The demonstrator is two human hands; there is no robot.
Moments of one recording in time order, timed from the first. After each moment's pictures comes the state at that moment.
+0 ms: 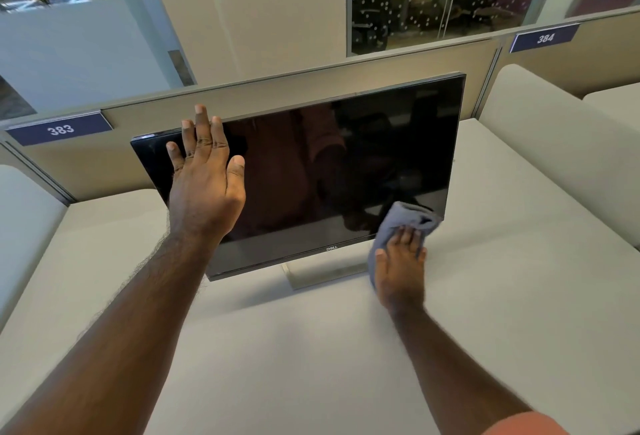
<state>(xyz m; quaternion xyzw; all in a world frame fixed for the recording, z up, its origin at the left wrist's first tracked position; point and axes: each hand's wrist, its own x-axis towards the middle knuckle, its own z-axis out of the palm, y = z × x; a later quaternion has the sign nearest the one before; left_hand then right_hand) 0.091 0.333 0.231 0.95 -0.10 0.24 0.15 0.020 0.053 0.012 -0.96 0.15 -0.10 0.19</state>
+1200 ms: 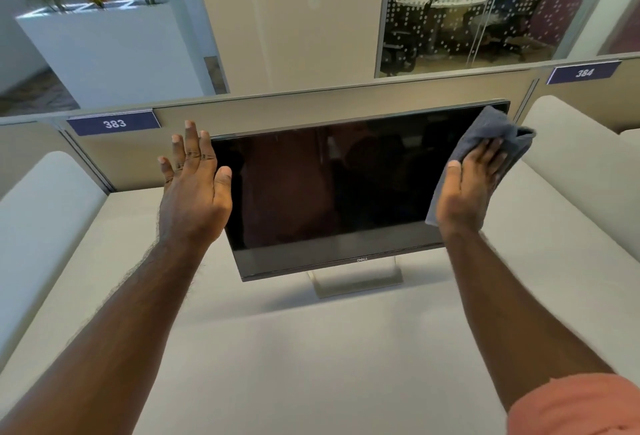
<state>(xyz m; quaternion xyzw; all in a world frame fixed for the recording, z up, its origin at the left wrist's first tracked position) 0.085 0.415 0.227 0.96 -0.04 0.24 0.16 0.105 0.020 0.172 -0.85 0.16 -0.36 0.35</state>
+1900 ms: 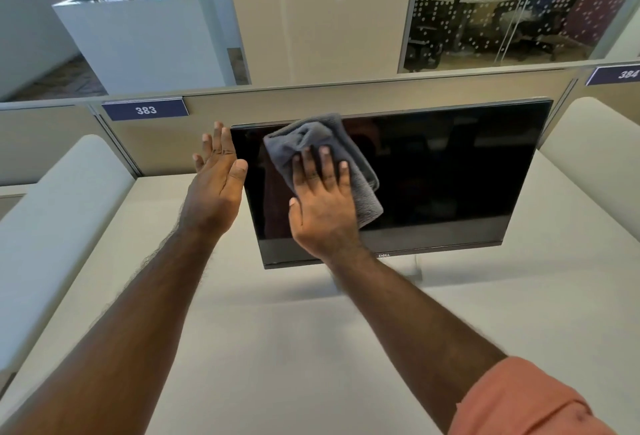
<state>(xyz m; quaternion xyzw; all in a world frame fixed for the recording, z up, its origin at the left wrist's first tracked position) 0.082 0.441 0.219 0.93 -0.07 0.20 0.31 0.088 0.251 0.163 -0.93 -0.18 -0.31 0.12</state>
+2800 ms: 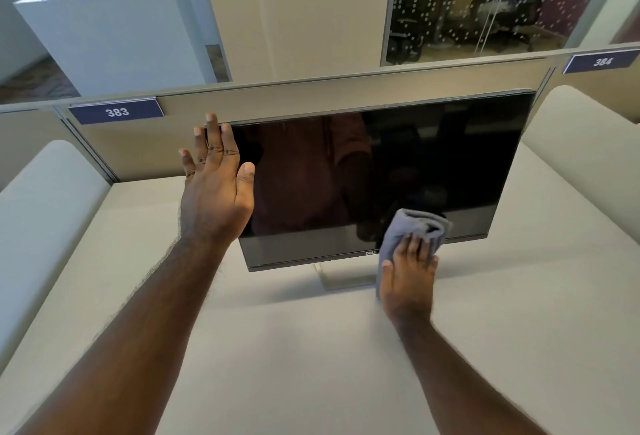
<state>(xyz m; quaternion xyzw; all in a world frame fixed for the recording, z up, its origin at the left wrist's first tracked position) 0.085 0.404 0.218 0.95 -0.07 0.24 0.16 0.023 0.112 0.024 -0.98 0.10 -0.14 0.14</state>
